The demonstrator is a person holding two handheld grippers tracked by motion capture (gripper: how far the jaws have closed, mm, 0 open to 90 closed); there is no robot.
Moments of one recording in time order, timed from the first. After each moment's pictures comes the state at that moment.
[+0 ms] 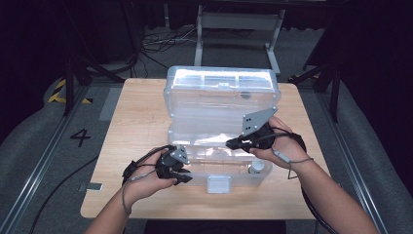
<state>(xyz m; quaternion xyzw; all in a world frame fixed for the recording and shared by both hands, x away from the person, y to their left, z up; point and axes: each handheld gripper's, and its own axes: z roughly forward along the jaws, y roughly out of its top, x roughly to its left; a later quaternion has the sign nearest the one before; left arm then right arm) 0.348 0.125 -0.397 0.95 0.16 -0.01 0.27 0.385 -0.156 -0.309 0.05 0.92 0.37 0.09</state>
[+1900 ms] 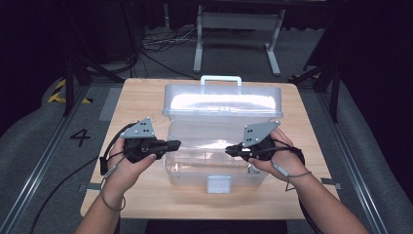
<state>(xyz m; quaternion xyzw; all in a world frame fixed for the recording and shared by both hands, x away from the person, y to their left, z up) 0.345 0.184 -0.325 0.82 0.25 0.08 0.51 0.363 -0.157 -0.324 0.05 0.91 0.38 0.12</state>
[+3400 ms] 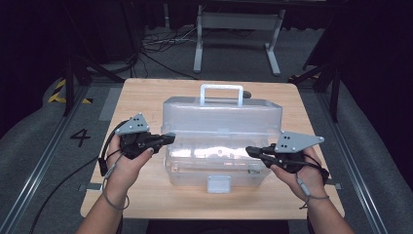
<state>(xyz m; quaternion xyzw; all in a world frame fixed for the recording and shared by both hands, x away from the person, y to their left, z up) 0.347 0.189 -0.324 0.80 0.30 0.10 0.51 0.324 -0.215 -0.323 0.18 0.84 0.49 0.17</state>
